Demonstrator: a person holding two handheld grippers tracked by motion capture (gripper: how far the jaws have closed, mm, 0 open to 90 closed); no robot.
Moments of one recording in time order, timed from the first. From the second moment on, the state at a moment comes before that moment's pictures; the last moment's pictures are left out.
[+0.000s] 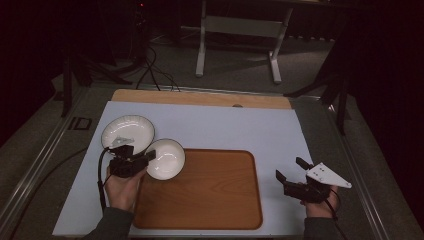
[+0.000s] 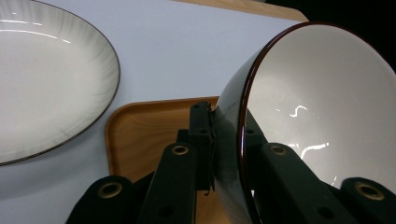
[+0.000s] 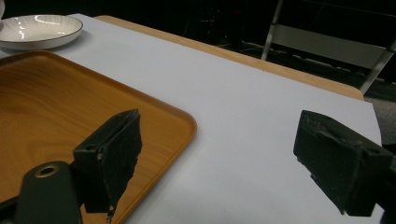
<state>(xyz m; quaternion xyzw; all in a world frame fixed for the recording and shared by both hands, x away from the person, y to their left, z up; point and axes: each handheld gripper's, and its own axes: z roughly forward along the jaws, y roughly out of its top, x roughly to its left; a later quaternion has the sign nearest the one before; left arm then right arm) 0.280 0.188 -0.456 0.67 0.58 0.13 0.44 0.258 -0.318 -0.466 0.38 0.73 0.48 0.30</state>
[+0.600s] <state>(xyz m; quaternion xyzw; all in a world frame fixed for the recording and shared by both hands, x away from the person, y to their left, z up) 0.284 0.170 -0.463 0.69 0.57 0.12 0.44 0.256 -0.318 -0.464 0.36 0.74 0.49 0.30</state>
